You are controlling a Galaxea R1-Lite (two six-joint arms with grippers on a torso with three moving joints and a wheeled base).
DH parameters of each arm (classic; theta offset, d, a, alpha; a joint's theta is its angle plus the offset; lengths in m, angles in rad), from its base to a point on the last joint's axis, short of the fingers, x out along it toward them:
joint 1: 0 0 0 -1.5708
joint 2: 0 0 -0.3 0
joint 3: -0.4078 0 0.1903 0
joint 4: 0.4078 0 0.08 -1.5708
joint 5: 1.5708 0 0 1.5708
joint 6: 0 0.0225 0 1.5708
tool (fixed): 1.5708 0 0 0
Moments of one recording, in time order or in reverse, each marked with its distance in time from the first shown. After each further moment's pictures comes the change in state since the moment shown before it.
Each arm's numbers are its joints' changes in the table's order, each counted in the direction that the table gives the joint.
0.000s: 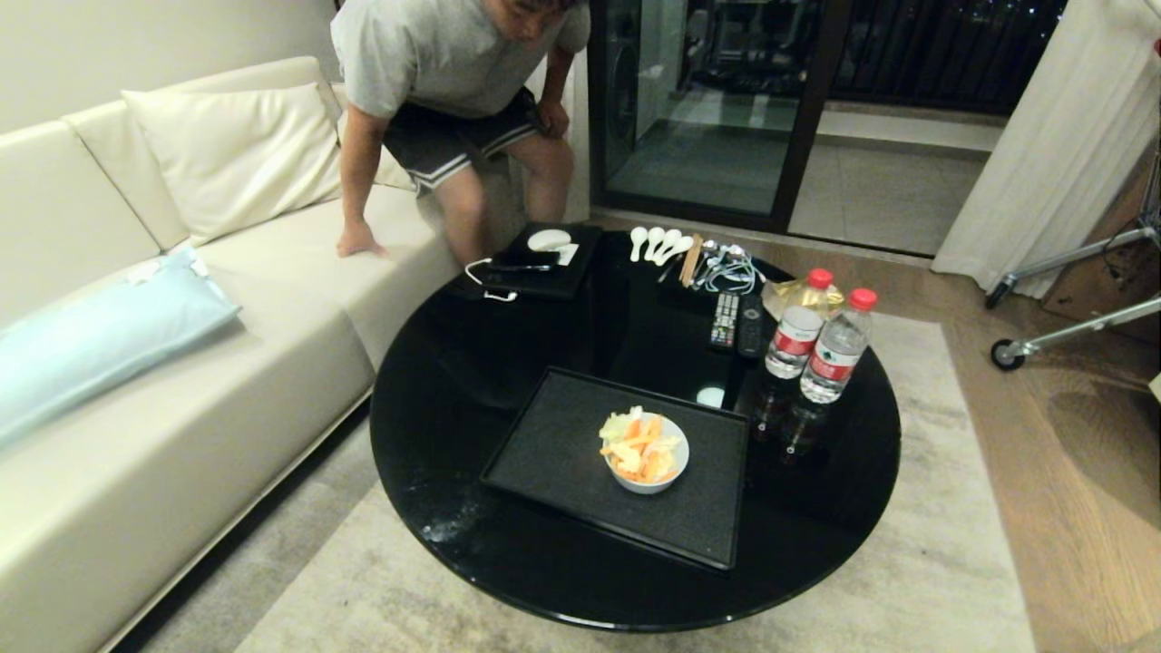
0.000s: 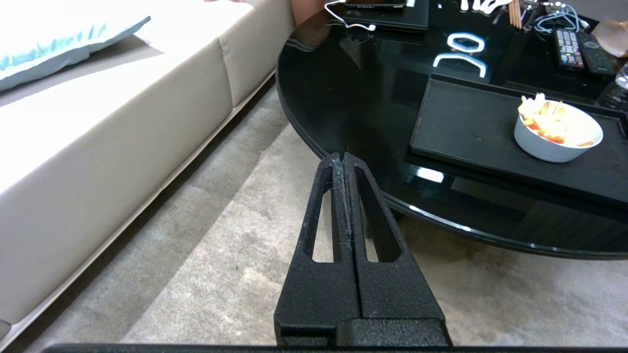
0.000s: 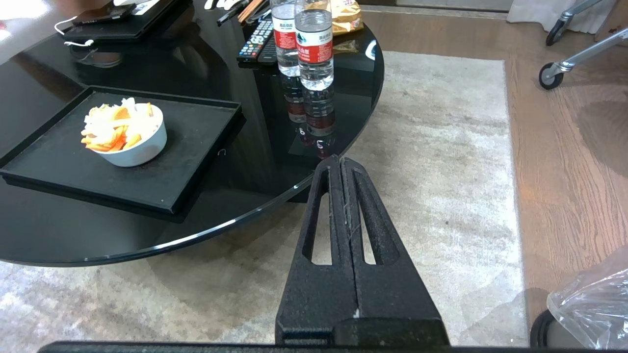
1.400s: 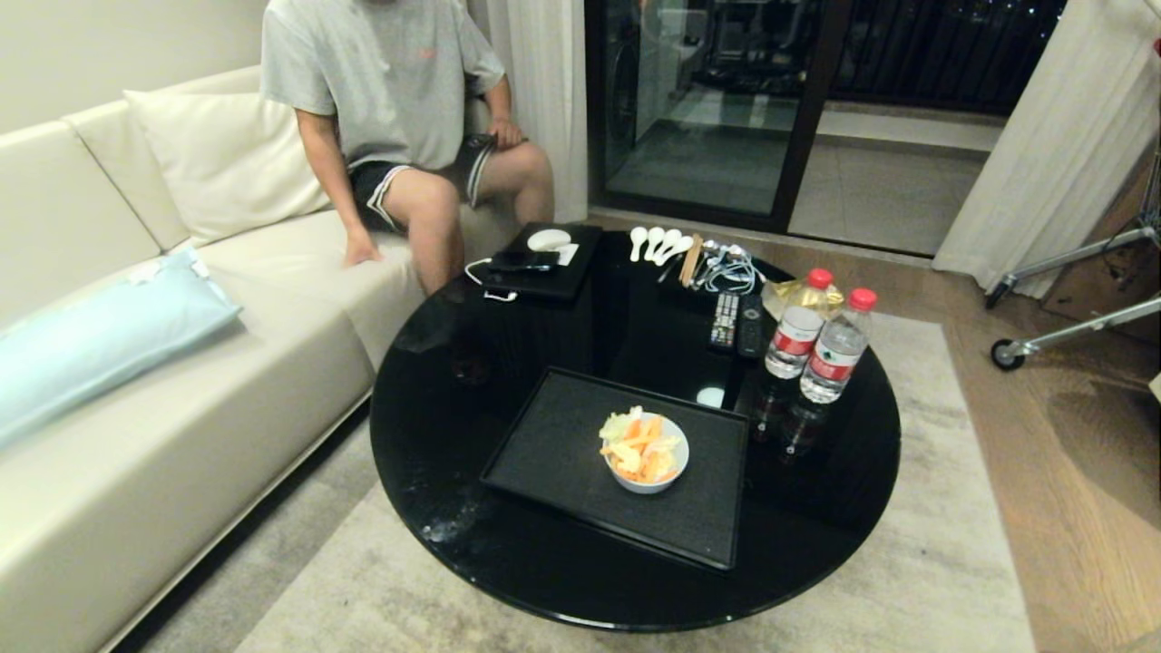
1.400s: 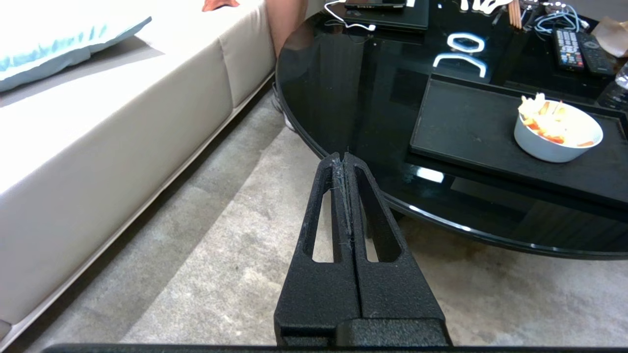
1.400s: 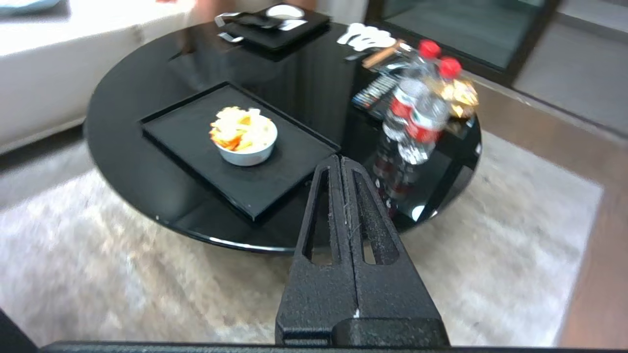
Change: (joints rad) left arm 0.000 0.000 0.000 0.000 0.000 0.000; right arm -0.001 0.223 -0.310 0.045 -0.393 -0.216
